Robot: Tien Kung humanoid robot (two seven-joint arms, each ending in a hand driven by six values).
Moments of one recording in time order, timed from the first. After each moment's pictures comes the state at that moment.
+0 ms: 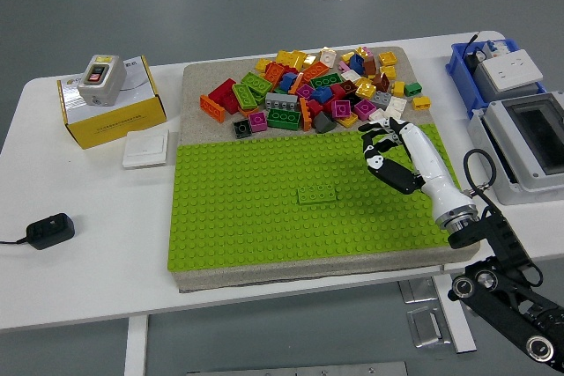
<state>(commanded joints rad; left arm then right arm) 0.10 0.13 -1.49 -0.18 1.31 0.03 0.27 0.23 -0.26 0.86 1.45 -1.70 -0.40 0.04</state>
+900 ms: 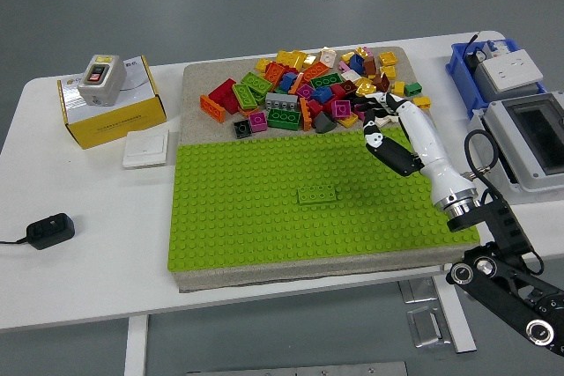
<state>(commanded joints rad) 0.09 0.13 -1.49 -0.18 1.31 0.03 0.26 0.27 -0.27 0.87 1.43 -1.59 -0.56 0.20</state>
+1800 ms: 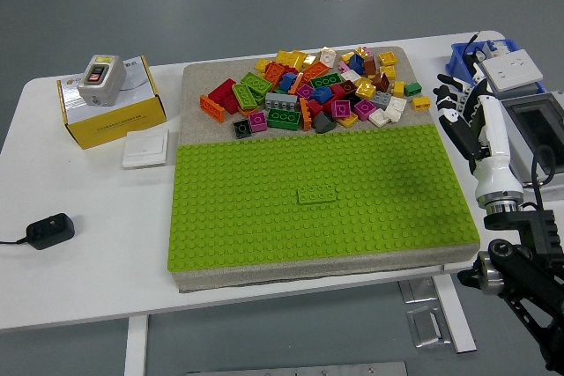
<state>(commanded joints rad) 0.07 0.13 -1.49 -0.18 1.31 0.02 0.28 0.19 -0.25 1.00 1.40 -1.09 -0.56 0.43</state>
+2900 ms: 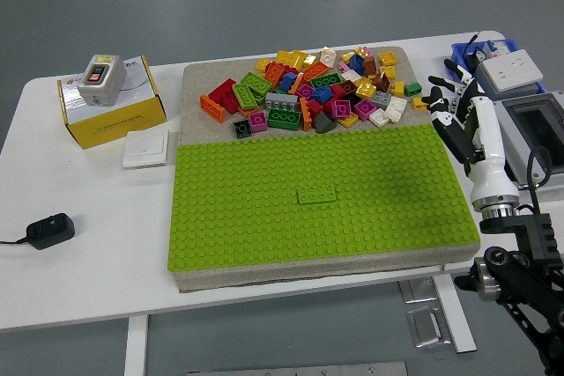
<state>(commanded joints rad) 0.08 0.12 -1.50 -0.18 1.33 0.04 0.30 0.17 -0.24 1.00 1.44 -1.16 -0.56 0.41</state>
